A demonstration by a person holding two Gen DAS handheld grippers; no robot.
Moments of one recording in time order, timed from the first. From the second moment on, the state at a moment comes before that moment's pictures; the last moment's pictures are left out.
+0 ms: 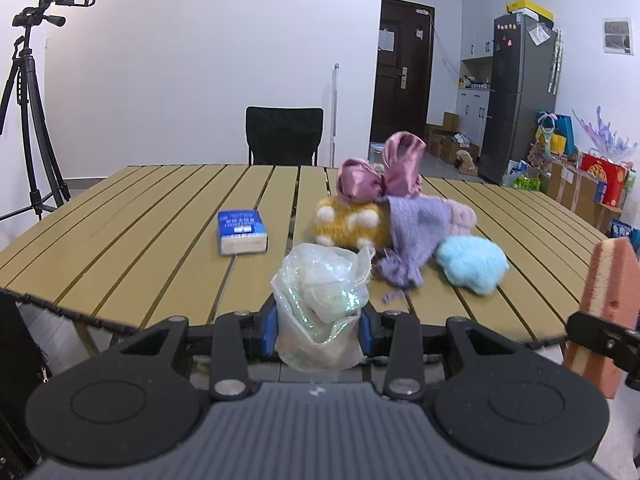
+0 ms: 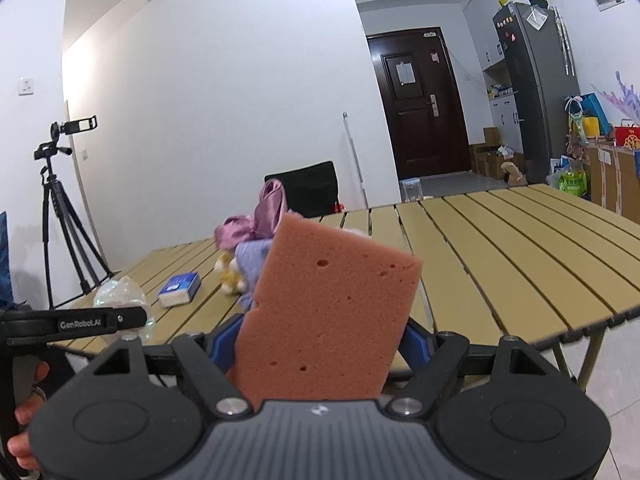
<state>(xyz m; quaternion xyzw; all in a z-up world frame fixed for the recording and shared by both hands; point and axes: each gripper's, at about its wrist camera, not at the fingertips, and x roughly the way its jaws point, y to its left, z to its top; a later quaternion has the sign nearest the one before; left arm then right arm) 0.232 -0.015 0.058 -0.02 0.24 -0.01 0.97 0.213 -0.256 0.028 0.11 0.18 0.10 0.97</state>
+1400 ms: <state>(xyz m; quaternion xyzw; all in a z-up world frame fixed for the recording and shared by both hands) 0.152 0.009 -0.088 0.03 0.44 0.01 0.90 0.127 -0.235 -0.104 0.05 0.41 0.05 0.91</state>
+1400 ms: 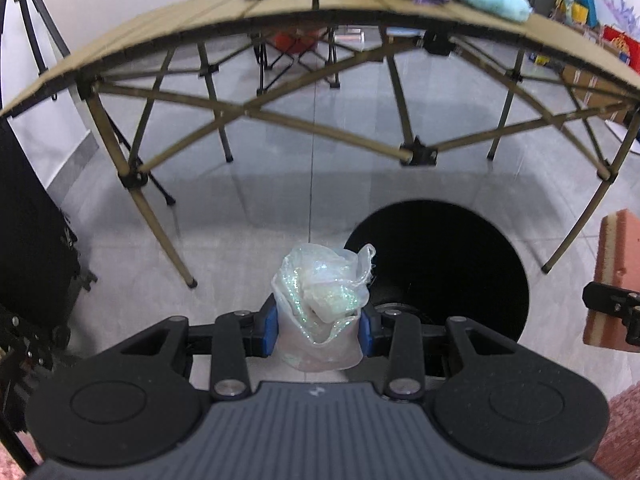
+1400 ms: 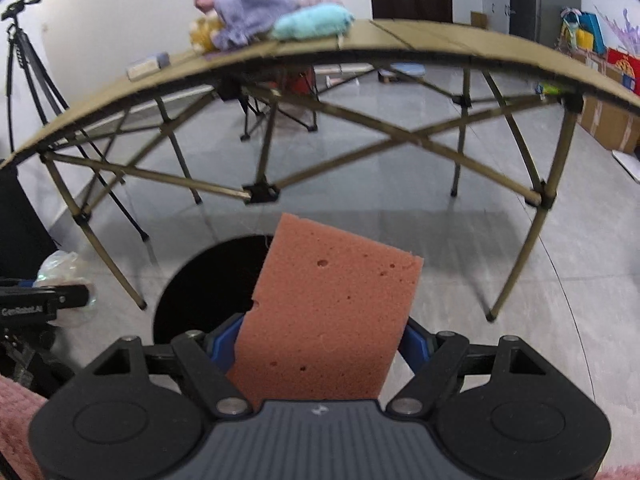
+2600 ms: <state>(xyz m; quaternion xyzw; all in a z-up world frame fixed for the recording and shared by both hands) 0.208 -0.054 -0.138 0.05 0.53 -0.01 0.84 0.147 -0.290 -0.173 0.09 0.49 -0.02 0.87</state>
